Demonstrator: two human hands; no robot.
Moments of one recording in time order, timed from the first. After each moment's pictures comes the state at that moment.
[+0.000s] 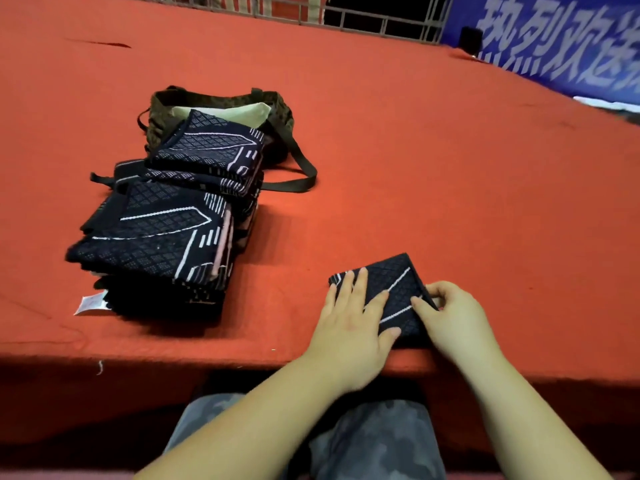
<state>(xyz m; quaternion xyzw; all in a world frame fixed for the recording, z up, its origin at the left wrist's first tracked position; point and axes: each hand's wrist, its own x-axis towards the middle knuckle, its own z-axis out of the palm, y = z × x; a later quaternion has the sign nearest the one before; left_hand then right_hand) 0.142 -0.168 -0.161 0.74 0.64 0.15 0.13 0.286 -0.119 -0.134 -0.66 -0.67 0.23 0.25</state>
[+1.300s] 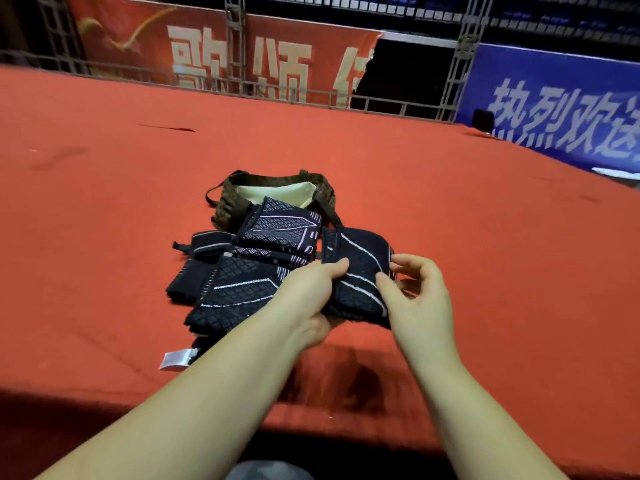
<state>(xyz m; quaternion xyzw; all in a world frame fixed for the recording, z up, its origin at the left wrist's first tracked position) 0.028 -0.164 -0.023 0.20 0.47 0.61 0.60 0.147 -0.146 -0.040 -0.45 -0.61 0.37 0.54</state>
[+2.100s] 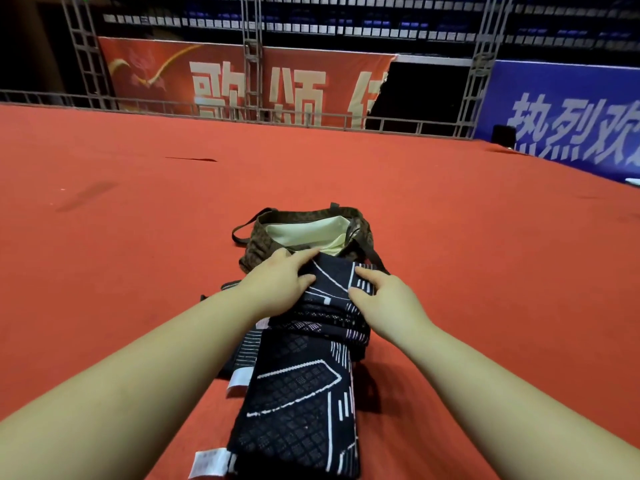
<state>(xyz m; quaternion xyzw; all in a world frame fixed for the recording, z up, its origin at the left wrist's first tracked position) -0.151 -0.080 -0.019 0.62 0.75 0.19 0.11 0.024 -0.035 -0.028 -0.51 -0.79 0.26 0.23</state>
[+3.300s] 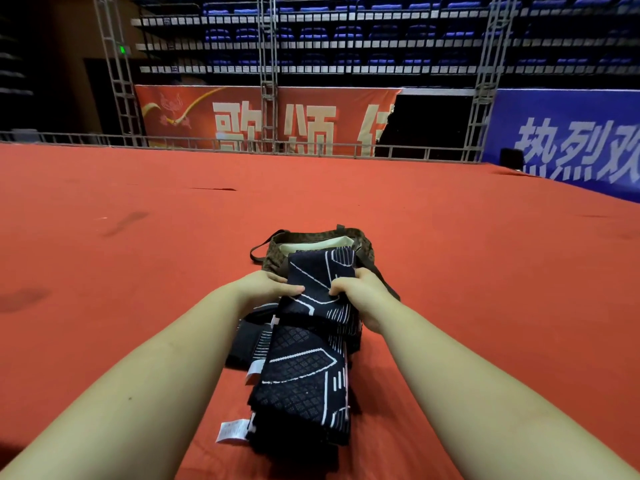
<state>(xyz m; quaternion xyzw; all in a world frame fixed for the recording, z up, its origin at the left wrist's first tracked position) -0.164 -0.123 -0.003 0.44 0.73 0.37 0.37 0.009 -0.058 -0.006 -0.42 -0.61 0.60 0.31</state>
